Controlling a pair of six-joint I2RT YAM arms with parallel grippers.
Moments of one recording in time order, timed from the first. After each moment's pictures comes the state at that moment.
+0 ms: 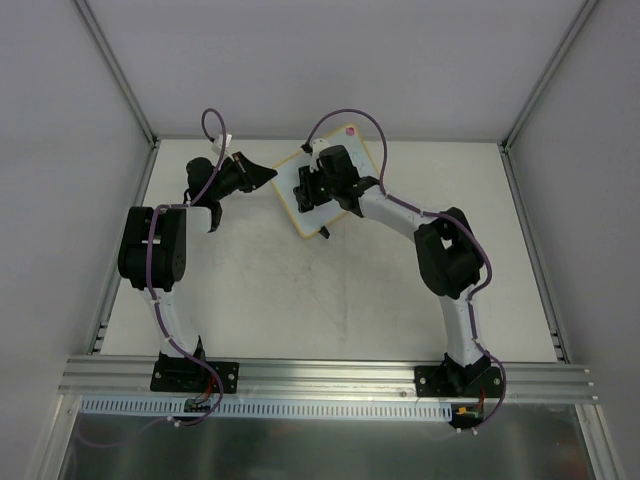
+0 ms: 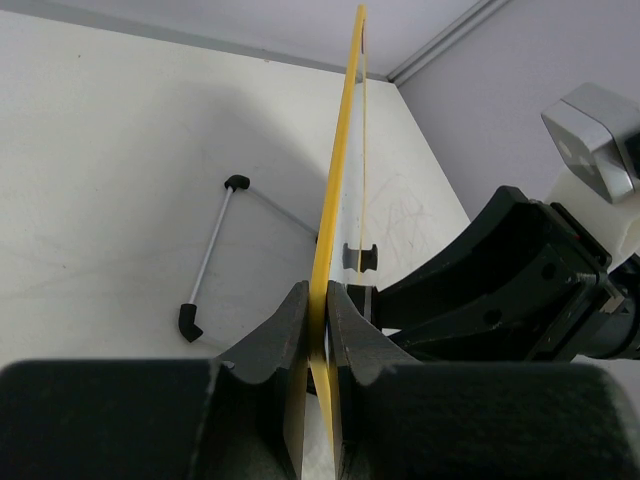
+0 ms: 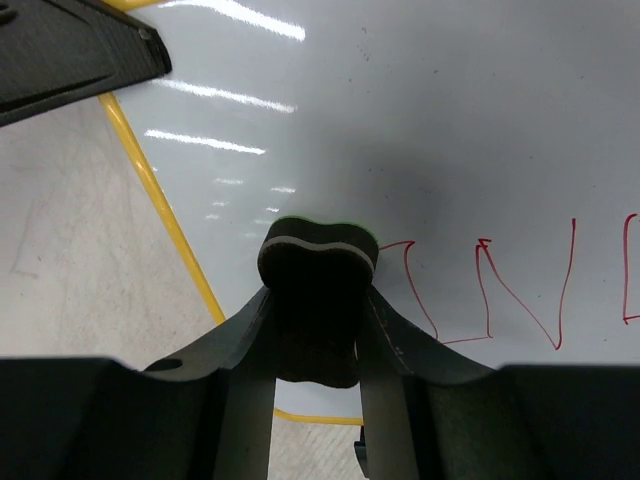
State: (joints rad) left arm -0.05 1.94 1.03 0.87 0.74 -0.74; right arm 0.65 2.12 1.65 -0.12 -0.15 0.20
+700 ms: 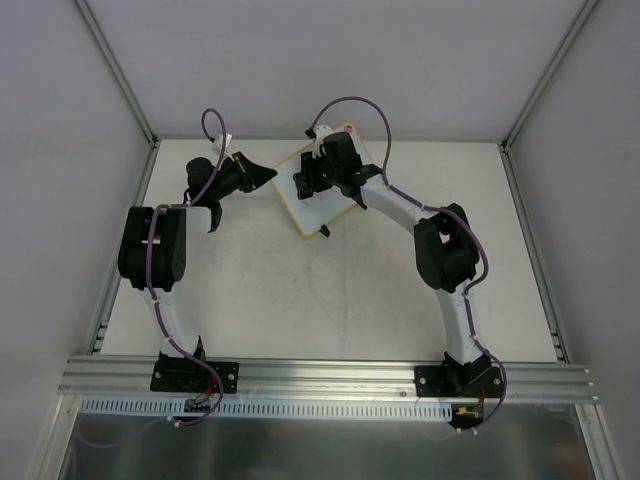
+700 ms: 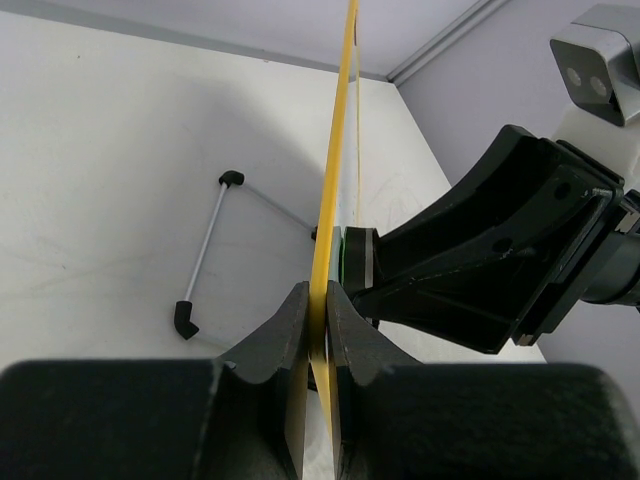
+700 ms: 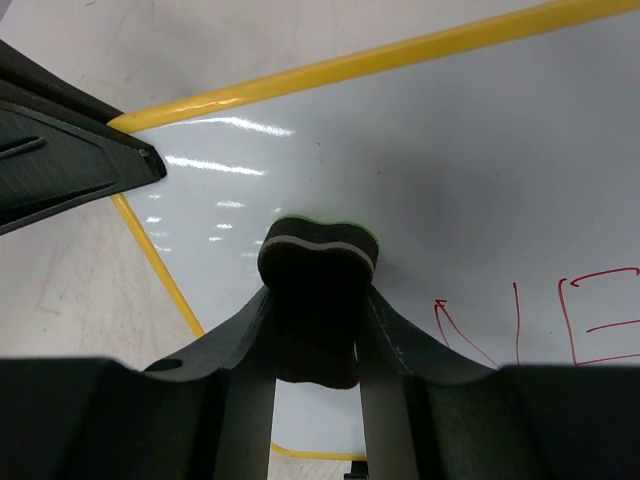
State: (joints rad) left arm -0.05 1.94 1.03 0.87 0.74 -0.74; right arm 0.61 2.19 1.81 -0.17 -0.20 0.22
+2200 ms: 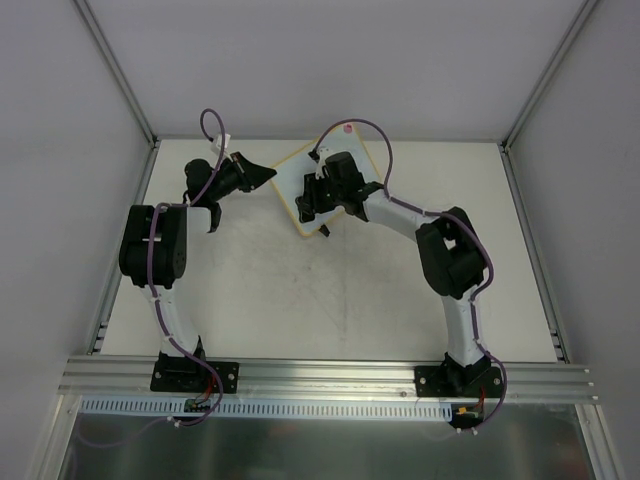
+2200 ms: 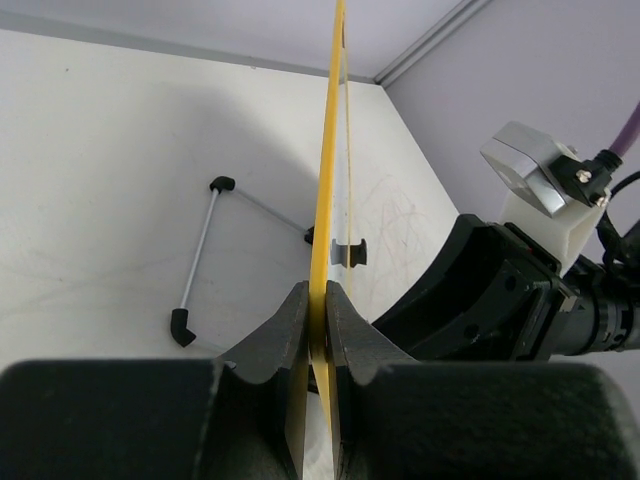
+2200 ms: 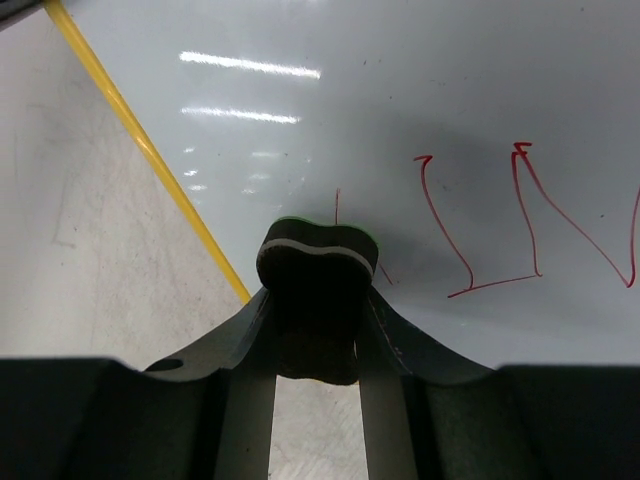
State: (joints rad) left arm -0.04 1.96 1.03 0.93 0.77 -0.76; right arm 0.63 2.10 1.57 -0.10 -0.24 0.30
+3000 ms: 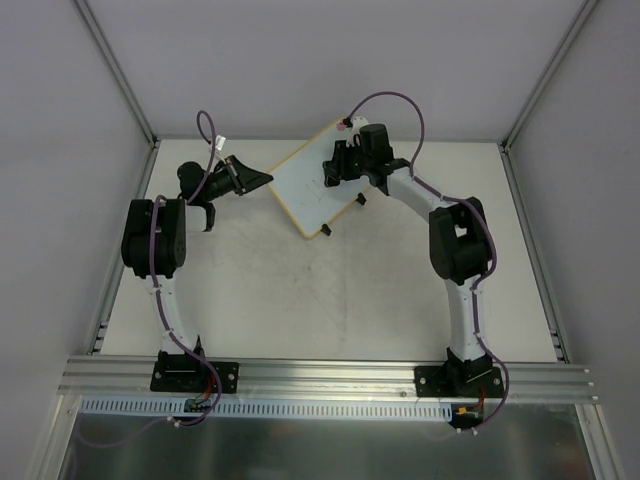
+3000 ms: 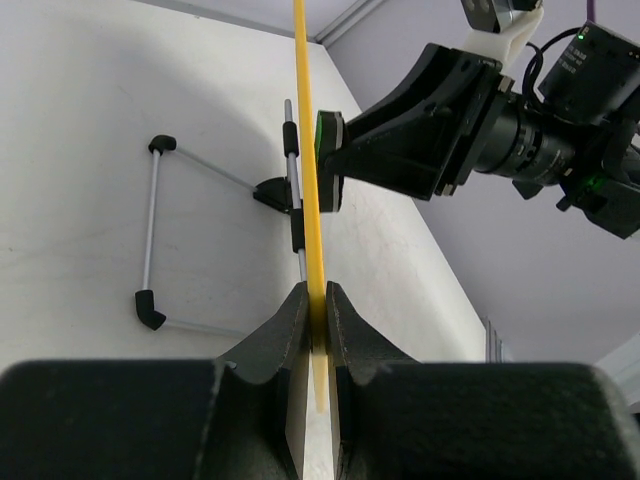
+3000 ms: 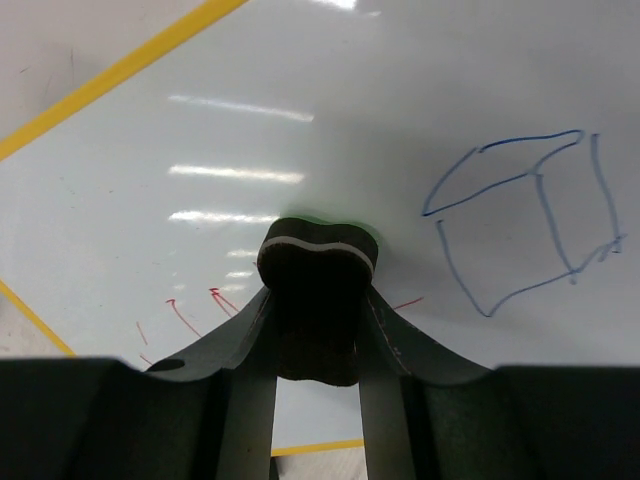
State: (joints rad) left arm 0.02 2.08 1.07 1.09 1.00 -0.95; right arm 0.45 2.19 1.76 -0.10 -0.29 0.24
